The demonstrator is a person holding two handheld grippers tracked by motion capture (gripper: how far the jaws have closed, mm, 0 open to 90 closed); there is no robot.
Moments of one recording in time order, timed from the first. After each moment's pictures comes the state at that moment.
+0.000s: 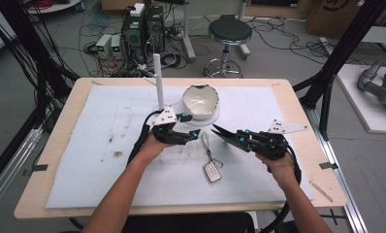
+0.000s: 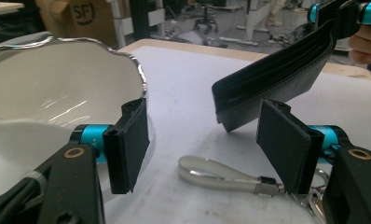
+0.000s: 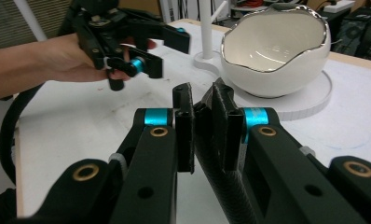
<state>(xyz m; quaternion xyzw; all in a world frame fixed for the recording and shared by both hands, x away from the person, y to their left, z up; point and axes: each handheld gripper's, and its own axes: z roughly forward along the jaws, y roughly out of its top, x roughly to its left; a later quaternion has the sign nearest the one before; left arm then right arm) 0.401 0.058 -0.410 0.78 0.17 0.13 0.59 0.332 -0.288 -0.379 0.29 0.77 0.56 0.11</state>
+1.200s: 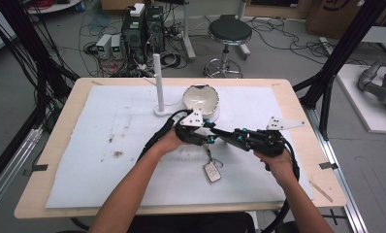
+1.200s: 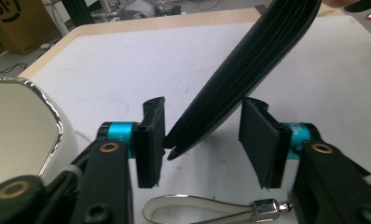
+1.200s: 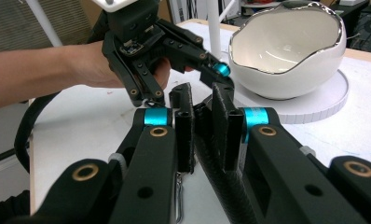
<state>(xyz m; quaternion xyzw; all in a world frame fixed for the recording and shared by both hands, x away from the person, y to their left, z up) 0.417 0.004 -0.411 0.84 0.04 0.12 0.52 0.341 -0.285 -0.379 0.28 0.77 0.57 0.09</state>
